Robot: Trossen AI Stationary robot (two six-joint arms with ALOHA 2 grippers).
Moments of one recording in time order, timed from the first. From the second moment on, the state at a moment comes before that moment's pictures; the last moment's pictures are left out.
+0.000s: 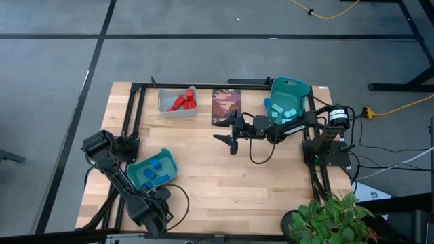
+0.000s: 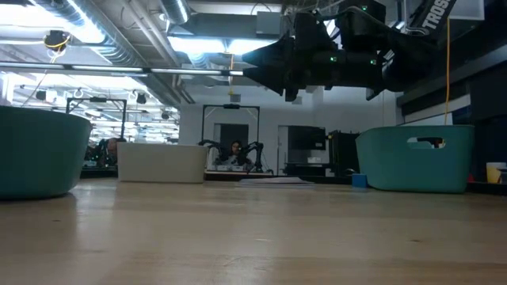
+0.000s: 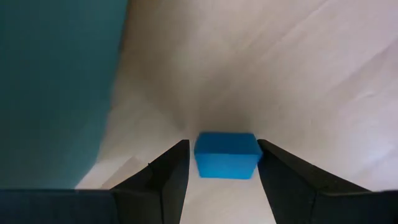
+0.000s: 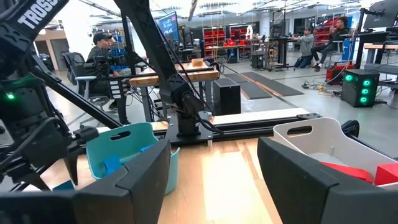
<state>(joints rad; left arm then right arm) -0.95 1.88 1.19 -0.90 -0.14 -1.80 -0.09 1.78 0.70 1.14 -0.07 0.10</state>
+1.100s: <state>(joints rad) -0.94 1.87 1.26 -0.90 -0.16 -1.69 -0.09 1.78 0.70 1.14 -0.07 0.10</state>
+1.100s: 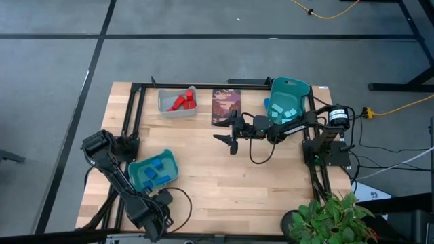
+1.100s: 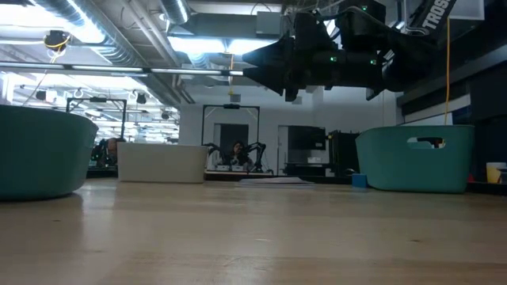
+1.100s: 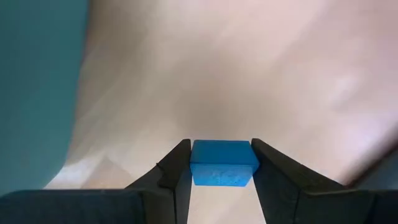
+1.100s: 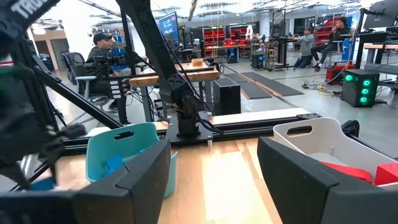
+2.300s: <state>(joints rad) -0.88 1.12 0.67 -0.64 -0.75 -1.42 -0.12 1.78 0.70 1.05 -0.07 0.07</state>
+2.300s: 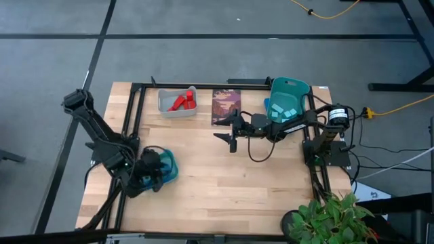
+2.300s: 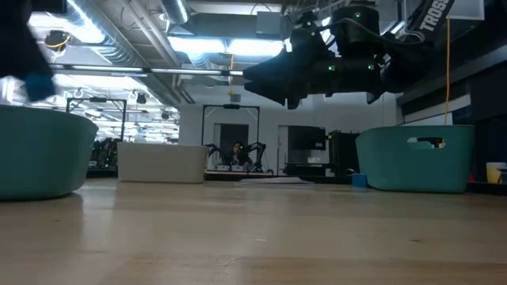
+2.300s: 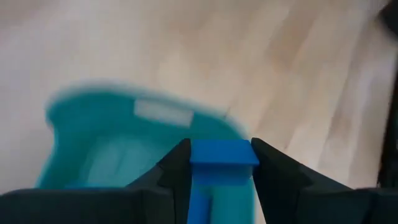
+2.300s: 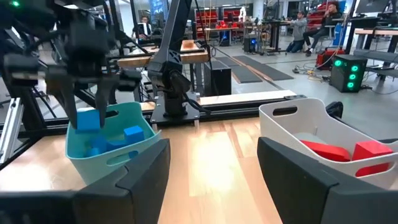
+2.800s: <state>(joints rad) -0.63 1.13 0.66 -0.75 -0.27 -1.35 -0.12 1.78 0.70 1.05 -0.07 0.07</state>
